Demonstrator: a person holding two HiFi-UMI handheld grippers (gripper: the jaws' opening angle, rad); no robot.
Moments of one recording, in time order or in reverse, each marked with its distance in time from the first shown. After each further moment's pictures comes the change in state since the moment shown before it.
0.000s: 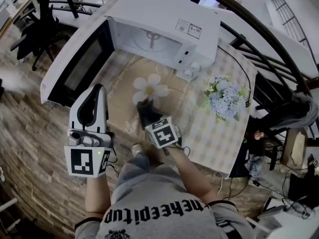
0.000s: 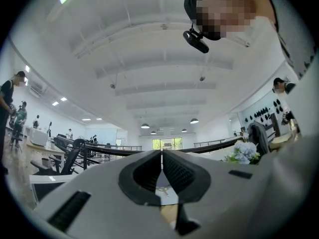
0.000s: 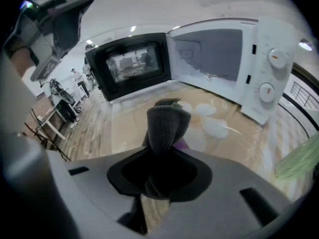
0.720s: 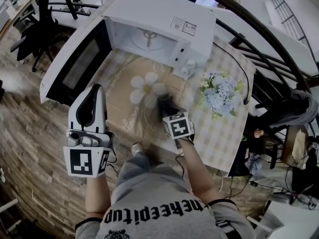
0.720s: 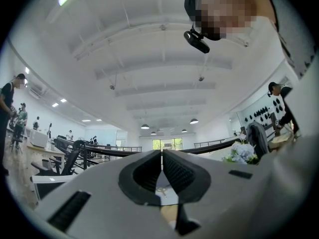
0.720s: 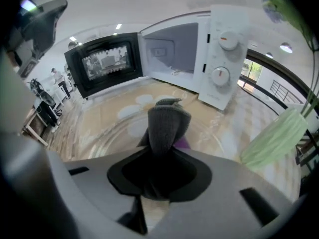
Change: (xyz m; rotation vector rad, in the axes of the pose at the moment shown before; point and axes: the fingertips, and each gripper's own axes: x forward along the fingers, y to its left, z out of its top) left arm -0.007 -0.014 0.007 0.010 -0.004 0.000; right arm -0.018 -0.095 -0.041 0.081 0.007 -0.181
